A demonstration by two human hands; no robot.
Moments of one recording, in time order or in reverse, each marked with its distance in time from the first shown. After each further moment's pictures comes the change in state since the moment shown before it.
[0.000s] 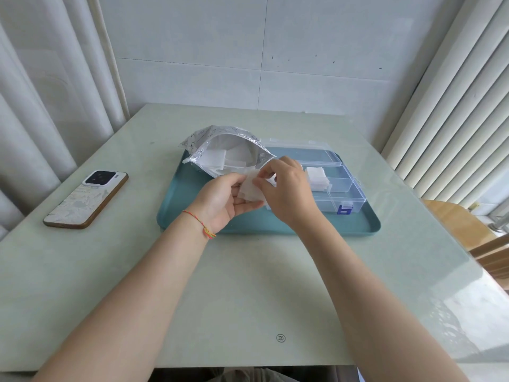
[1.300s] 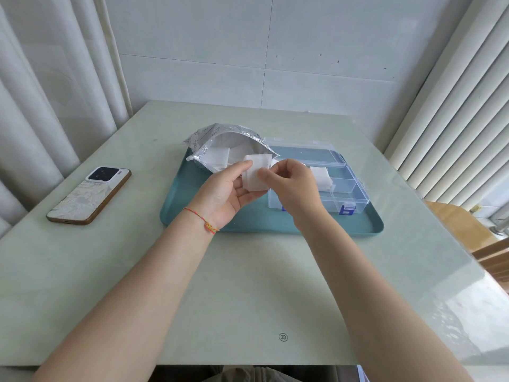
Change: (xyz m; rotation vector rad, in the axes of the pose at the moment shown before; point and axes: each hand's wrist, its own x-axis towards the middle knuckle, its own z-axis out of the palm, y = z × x) left_hand -0.002 0.006 0.002 -0.081 -0.026 0.095; right_hand -0.005 -0.017 -0.013 0.540 -0.013 0.422
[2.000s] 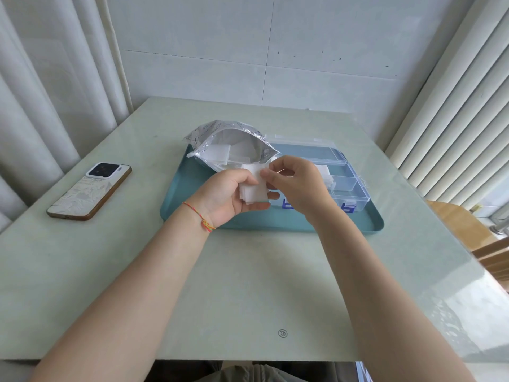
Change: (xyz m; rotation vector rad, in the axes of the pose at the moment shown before) left_hand -0.010 0.005 0.001 0.182 -0.239 -0.091; right_hand 0.002 -0.002 -0.014 -0.151 -0.143 -0.154
